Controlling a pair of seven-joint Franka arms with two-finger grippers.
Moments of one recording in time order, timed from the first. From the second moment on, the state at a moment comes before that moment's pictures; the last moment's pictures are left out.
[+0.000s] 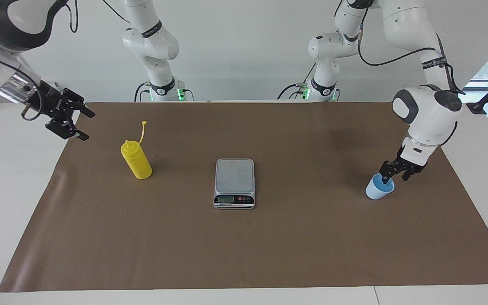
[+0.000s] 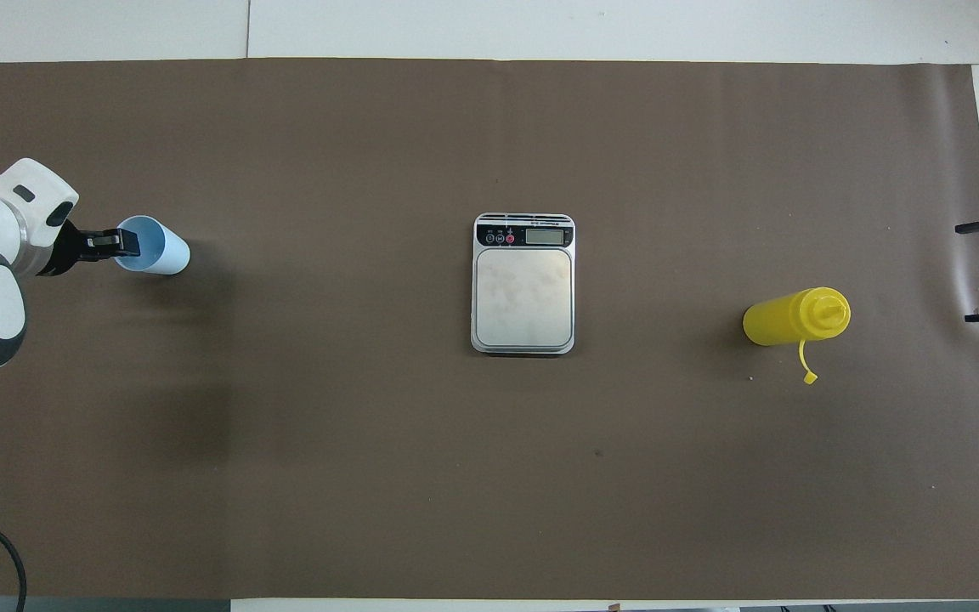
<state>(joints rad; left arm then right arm) 0.11 0.21 -0.03 -2.04 -0.03 2.40 0.06 -0.44 0.12 -0.01 -1.72 0.58 1.55 1.08</state>
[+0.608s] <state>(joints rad) 0.09 0.19 -0.04 -2.03 -0.05 2.39 0.05 -0.50 0.28 0.00 -1.80 0.70 1.54 0.93</state>
